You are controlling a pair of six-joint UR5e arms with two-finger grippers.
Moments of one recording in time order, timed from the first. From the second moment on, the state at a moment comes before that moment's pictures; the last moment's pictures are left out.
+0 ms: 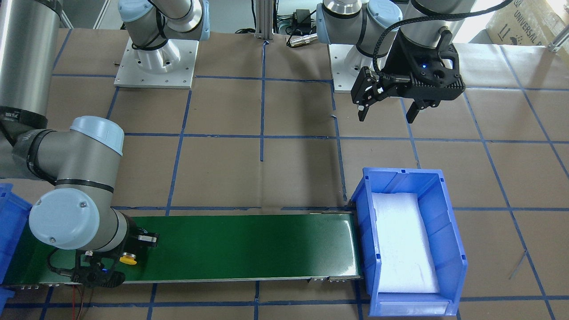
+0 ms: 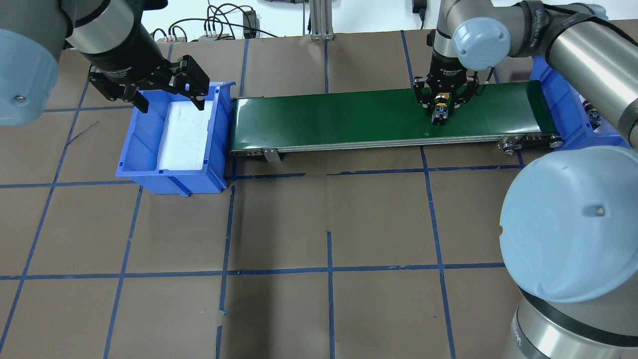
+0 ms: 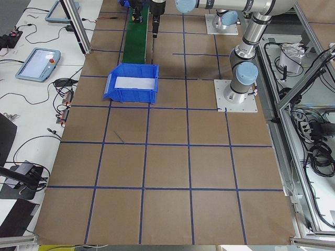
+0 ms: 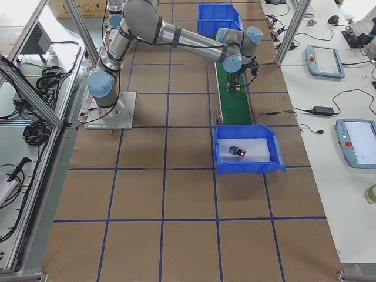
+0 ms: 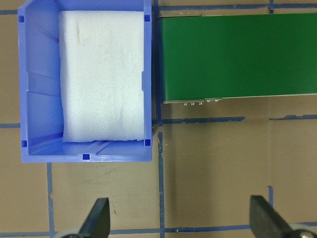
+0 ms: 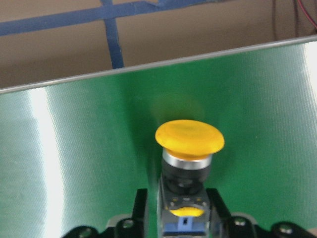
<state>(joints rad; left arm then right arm) -1.58 -1.56 -1.56 -1.49 1.56 0.00 1.55 -0.96 1.32 -1.77 -1.64 0.12</state>
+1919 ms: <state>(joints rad) -1.58 -1.56 -1.56 -1.49 1.56 0.00 1.15 -1.04 1.09 -1.63 -1.68 -0.32</state>
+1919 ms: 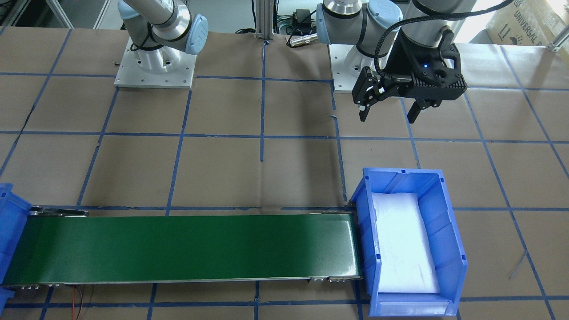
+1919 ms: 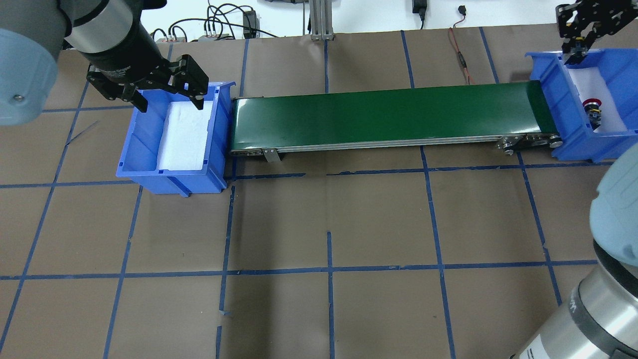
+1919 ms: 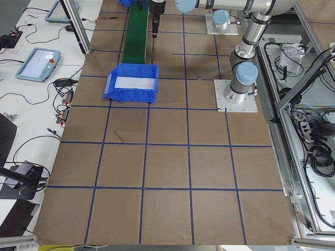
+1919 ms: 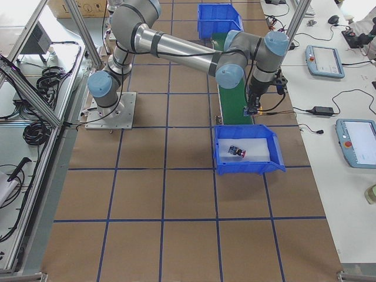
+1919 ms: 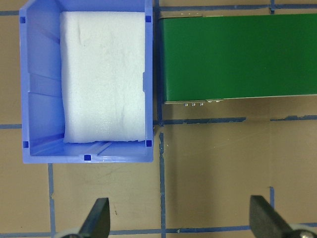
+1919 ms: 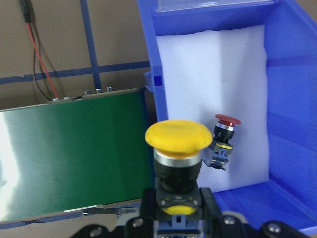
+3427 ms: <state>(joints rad) -1.58 -1.58 -1.56 -1.48 1.55 0.00 1.04 -0.83 1.08 -1.71 -1.63 -0.39</state>
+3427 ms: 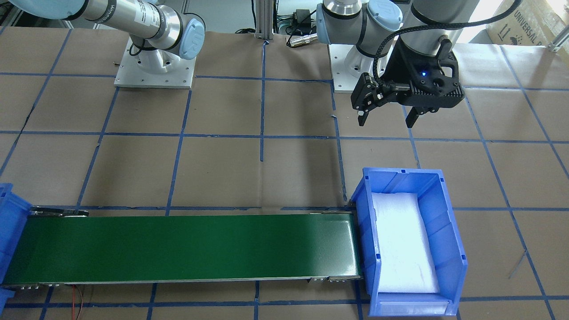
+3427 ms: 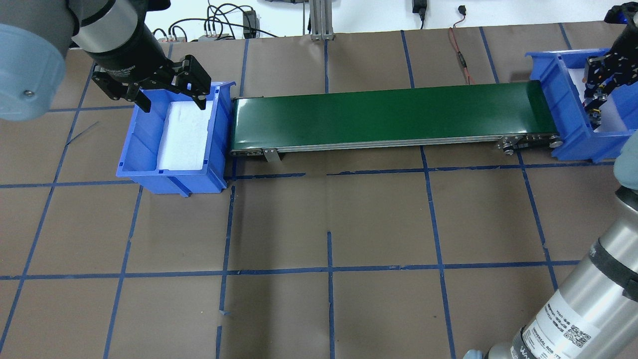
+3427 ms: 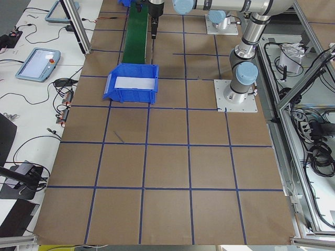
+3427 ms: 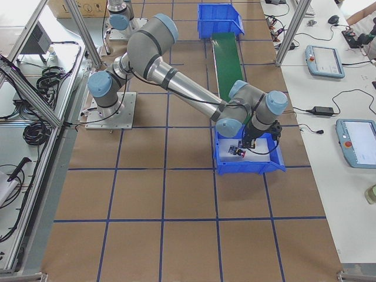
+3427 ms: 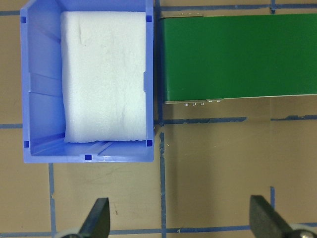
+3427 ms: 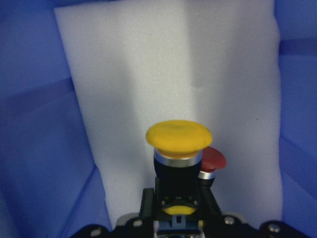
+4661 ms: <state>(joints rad) -1.58 -1.58 -1.54 -1.48 1.56 0.00 1.04 -0.81 1.05 -1.73 -1.63 -0.38</state>
